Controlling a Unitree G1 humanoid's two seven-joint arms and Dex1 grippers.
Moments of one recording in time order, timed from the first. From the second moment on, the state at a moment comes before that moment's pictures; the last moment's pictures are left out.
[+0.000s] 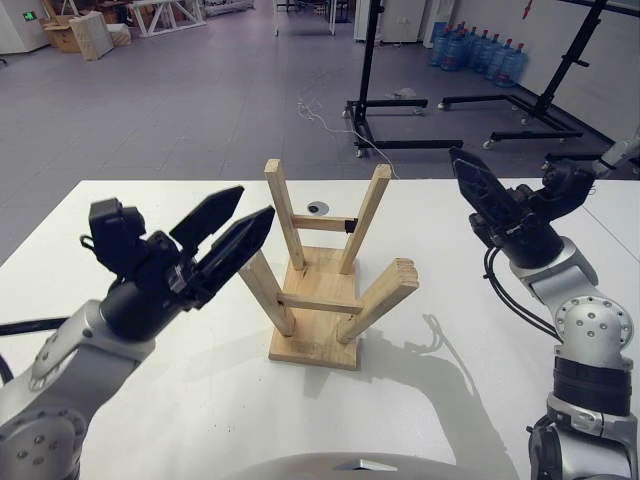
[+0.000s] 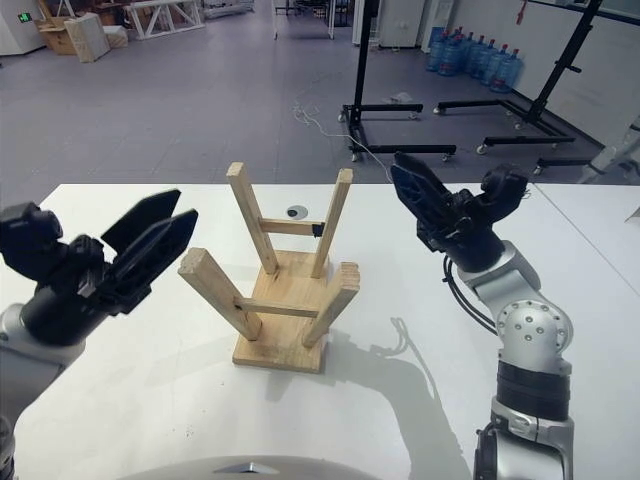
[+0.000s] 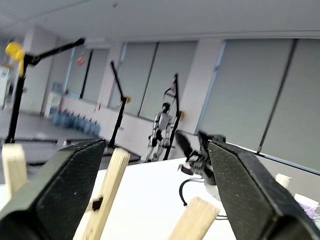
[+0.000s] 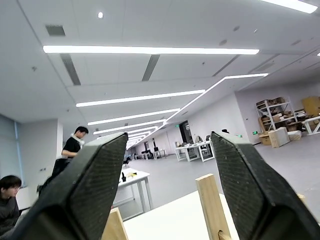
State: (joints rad) left arm 0.14 0.58 0.33 -0.94 -1.44 0.55 -0.13; right arm -0.27 -0.46 -0.36 -0.22 1.27 0.55 0.80
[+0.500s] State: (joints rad) left arm 0.24 0.63 0.19 -0.92 -1.30 0.60 0.05; right arm -0.26 -0.42 -0.38 -0.25 1.30 0.56 0.77
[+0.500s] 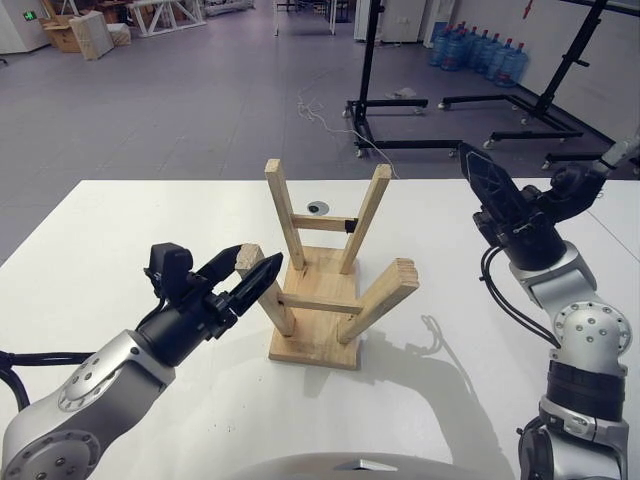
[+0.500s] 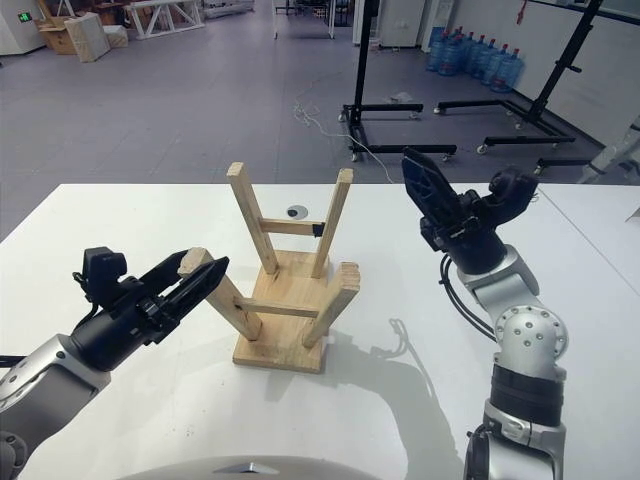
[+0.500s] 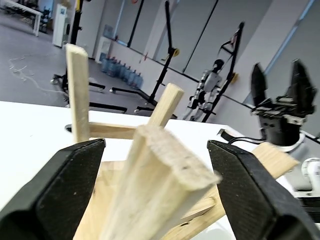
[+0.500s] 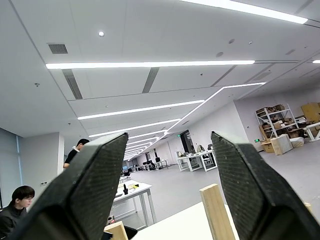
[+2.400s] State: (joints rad) left arm -0.11 0.61 0.27 0.10 -0.71 0.45 -0.82; right arm -0.22 -0.49 -0.01 -0.22 0.75 0.45 1.42
